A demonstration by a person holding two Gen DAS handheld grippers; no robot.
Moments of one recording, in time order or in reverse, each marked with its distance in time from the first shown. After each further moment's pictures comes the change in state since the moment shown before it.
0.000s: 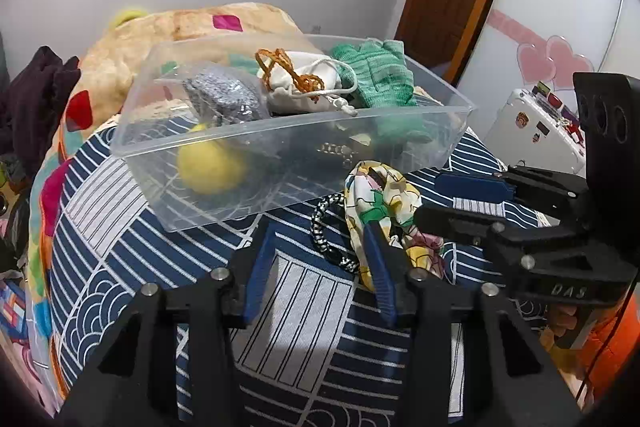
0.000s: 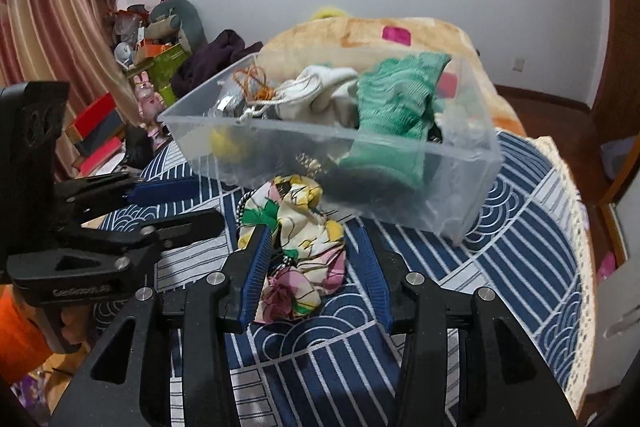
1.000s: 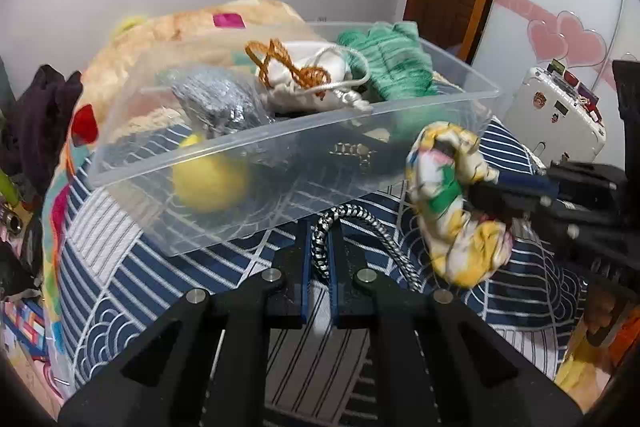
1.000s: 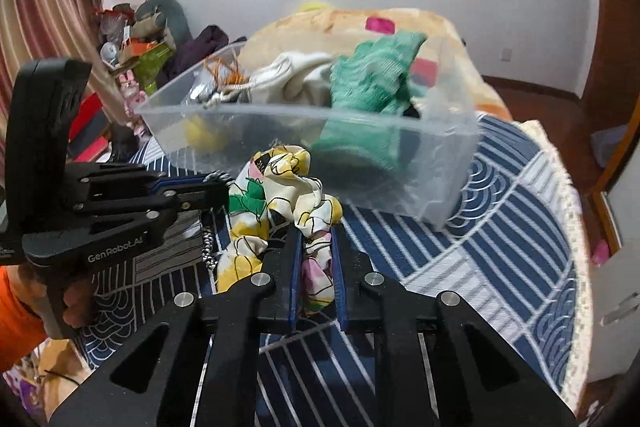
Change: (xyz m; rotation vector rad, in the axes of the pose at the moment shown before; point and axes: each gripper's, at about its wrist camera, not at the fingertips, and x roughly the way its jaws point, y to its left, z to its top) left arm 0.015 -0.005 0.007 0.067 0.019 0.069; right arm -0.011 -0.011 -0.014 0.031 -0.002 -0.053
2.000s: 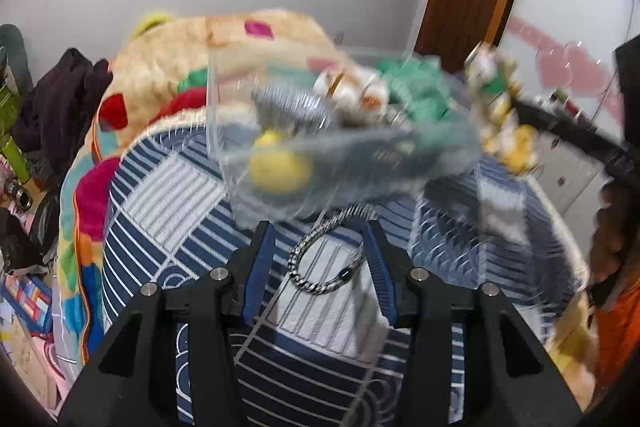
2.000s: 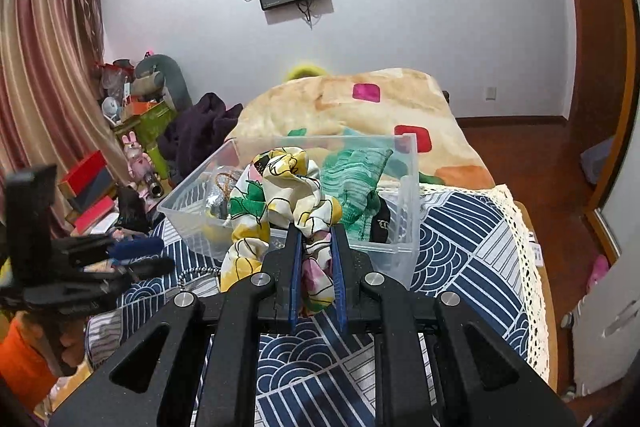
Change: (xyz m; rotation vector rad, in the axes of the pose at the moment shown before) left arm -0.037 0.035 -0.014 -0.084 -0.016 0.019; right arm -0.043 -0.006 0.028 0.051 -0.190 -0.009
